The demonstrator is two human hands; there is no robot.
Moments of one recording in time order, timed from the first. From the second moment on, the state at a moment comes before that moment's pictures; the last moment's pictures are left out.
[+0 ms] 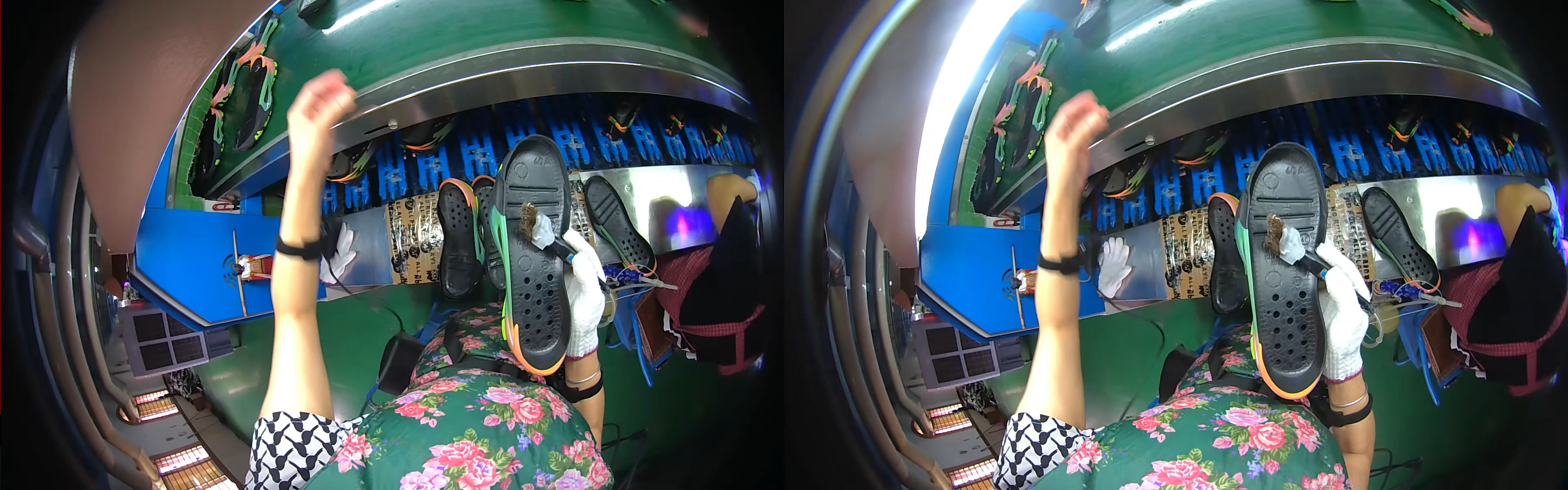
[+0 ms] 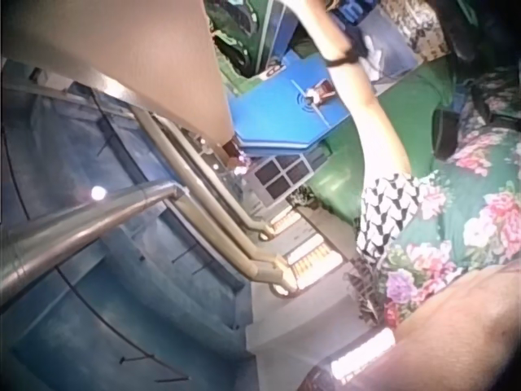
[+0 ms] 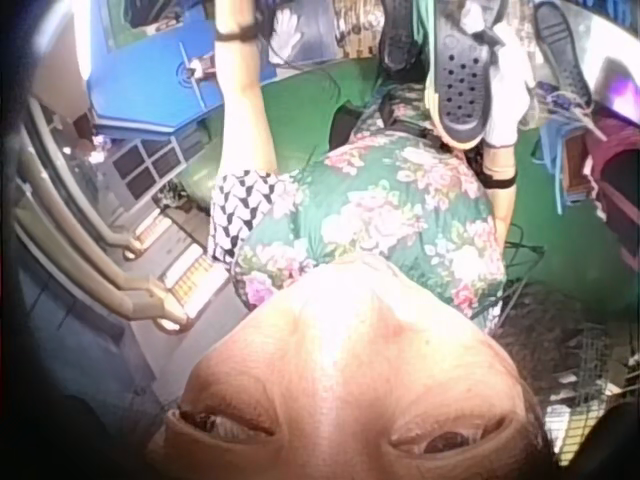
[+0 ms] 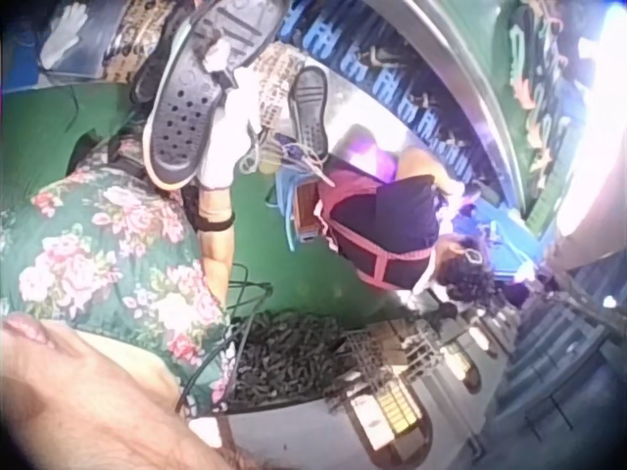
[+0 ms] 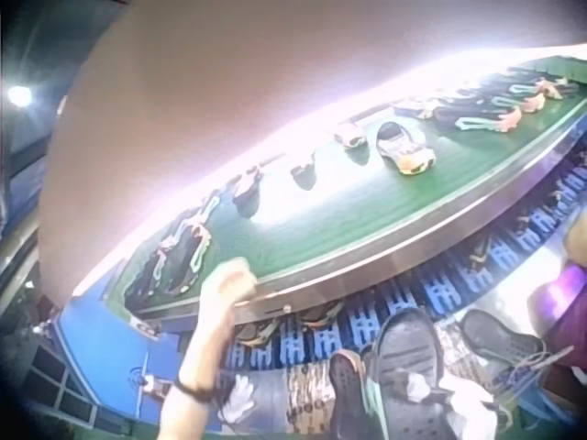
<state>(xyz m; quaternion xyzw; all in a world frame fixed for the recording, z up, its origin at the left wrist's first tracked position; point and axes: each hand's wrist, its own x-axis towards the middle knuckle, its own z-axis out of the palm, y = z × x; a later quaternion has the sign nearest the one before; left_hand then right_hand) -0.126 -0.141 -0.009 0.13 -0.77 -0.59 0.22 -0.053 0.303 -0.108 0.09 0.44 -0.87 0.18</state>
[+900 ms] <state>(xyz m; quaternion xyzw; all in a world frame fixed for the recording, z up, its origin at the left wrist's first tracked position) 0.000 0.106 -0.130 0.11 0.00 -0.99 -0.11 -0.073 0.279 -0.036 -0.32 0.73 -0.60 -0.05</state>
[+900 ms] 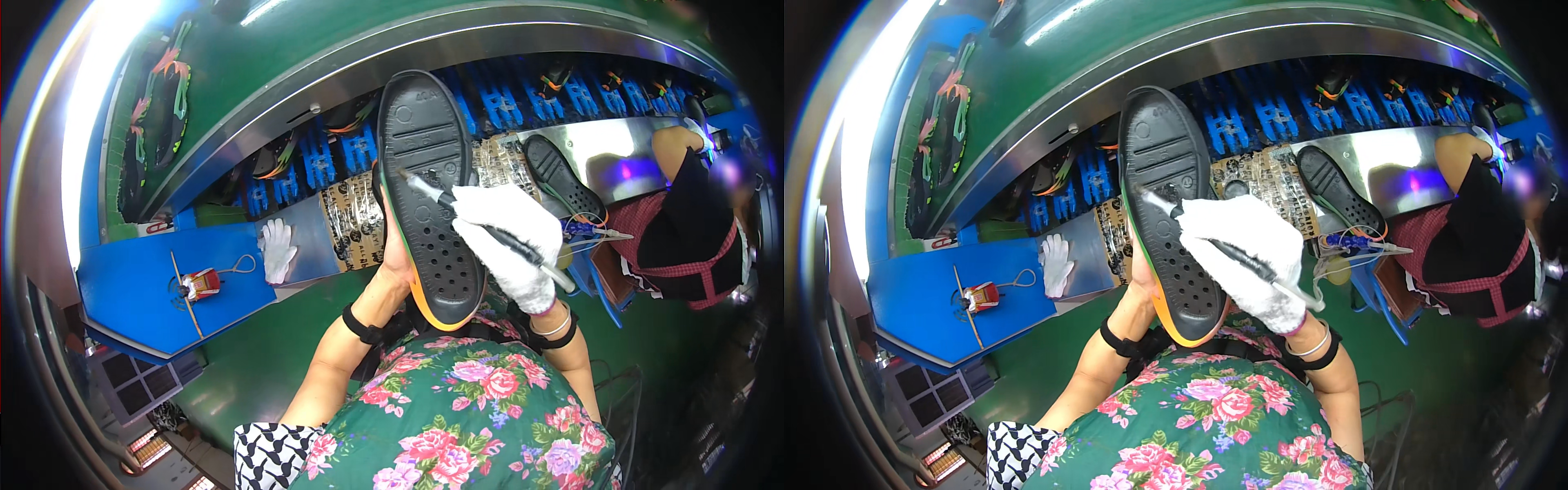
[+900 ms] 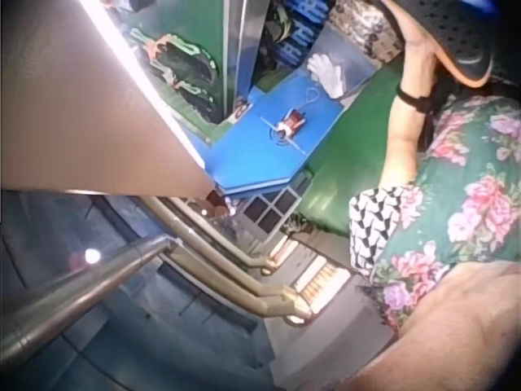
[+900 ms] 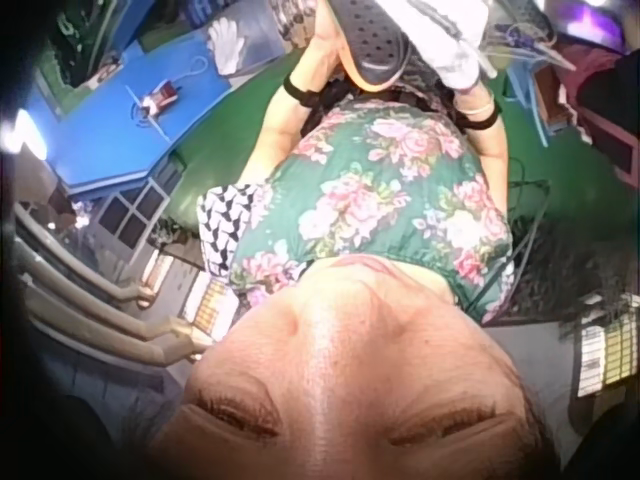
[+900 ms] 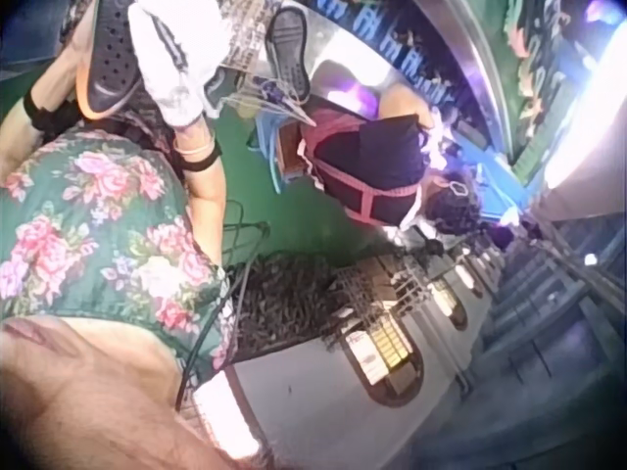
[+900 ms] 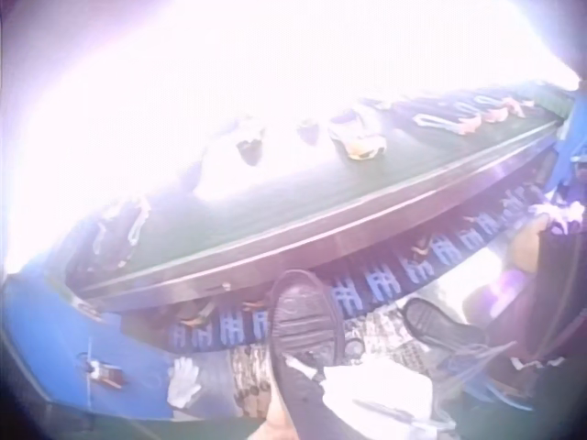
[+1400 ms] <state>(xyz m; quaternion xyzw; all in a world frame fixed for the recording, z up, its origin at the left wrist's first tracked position) -0.007 0.114 -0.125 -0.02 -0.03 -1.00 -0.03 -0.093 0.276 -0.012 -0.34 0.73 -0.58 -0.12</state>
